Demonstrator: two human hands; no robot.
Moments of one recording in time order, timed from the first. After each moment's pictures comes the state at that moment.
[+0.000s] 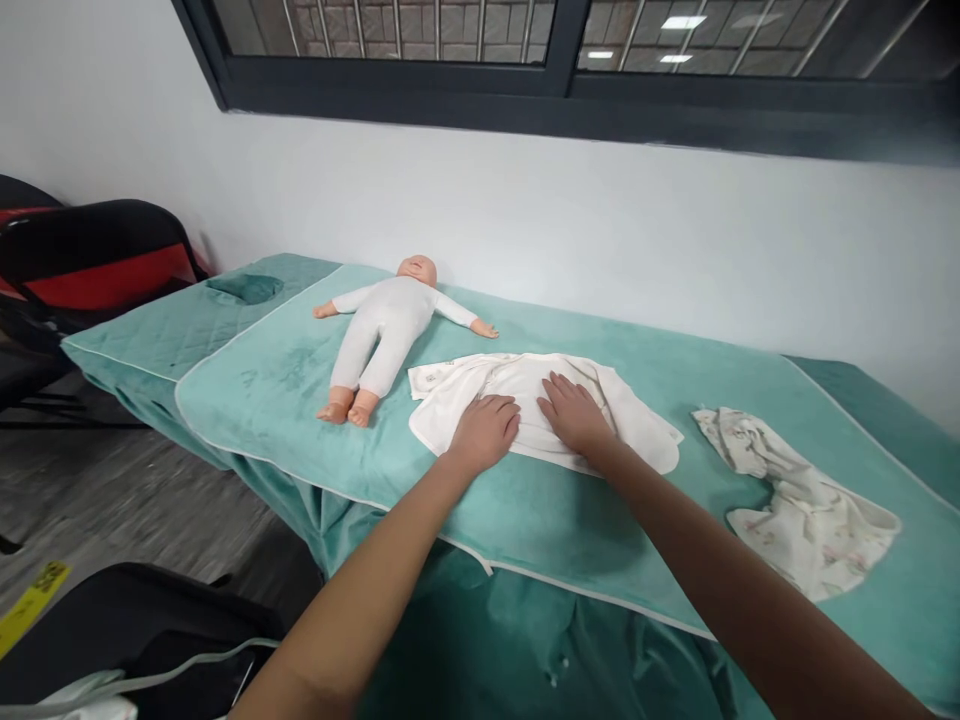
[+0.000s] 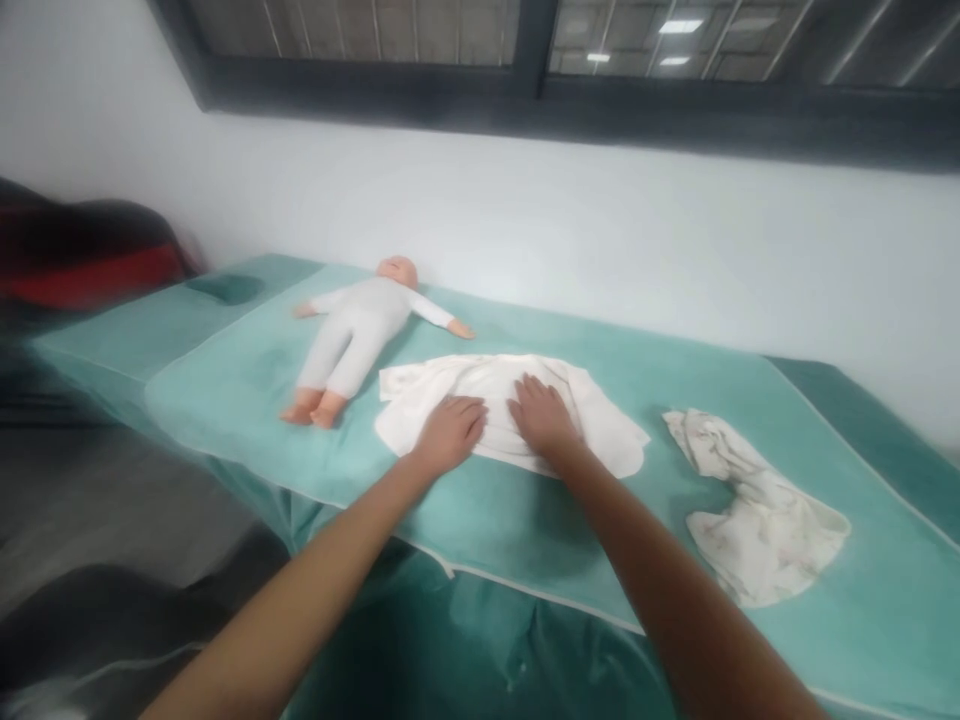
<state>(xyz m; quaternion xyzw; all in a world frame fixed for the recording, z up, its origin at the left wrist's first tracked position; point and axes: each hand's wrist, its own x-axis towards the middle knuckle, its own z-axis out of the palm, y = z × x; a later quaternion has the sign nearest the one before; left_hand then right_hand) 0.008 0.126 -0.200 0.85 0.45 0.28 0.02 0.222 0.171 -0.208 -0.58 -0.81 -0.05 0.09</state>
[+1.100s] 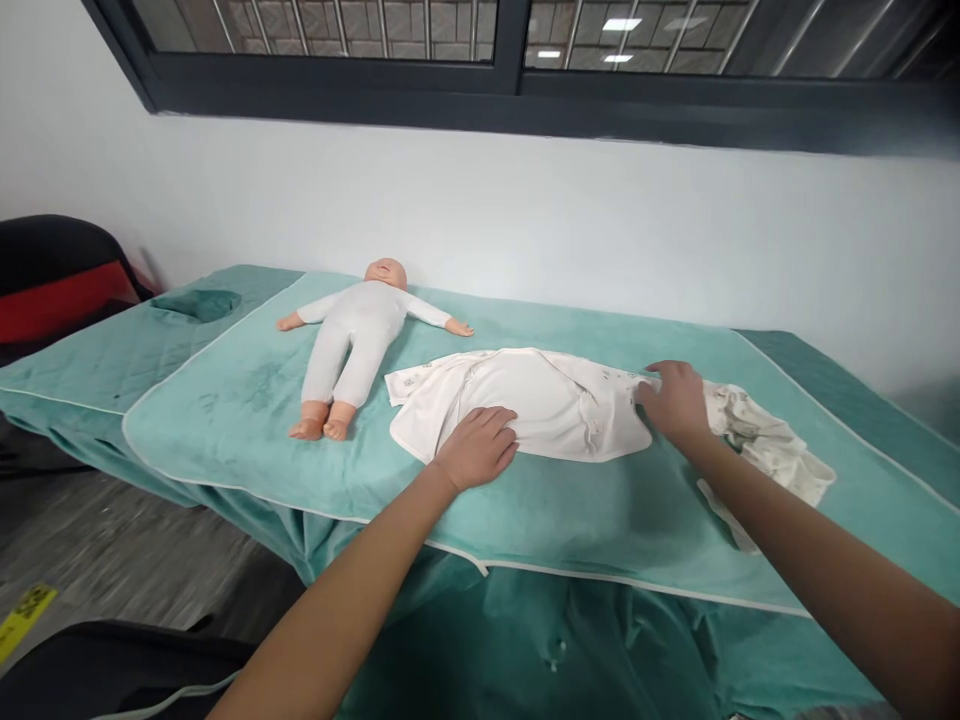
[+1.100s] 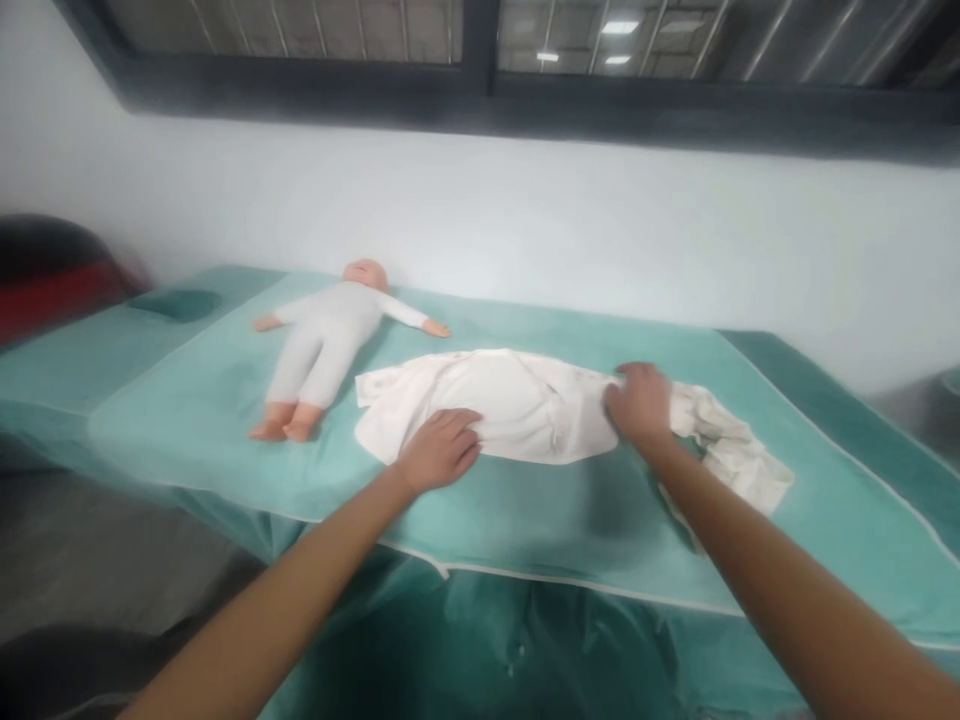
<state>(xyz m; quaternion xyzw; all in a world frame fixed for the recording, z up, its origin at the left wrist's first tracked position) 0.005 0.106 -0.195 0.92 0.28 0.25 -0.06 0.380 0.147 -0.174 -0.76 -0.59 -0.05 0.26</state>
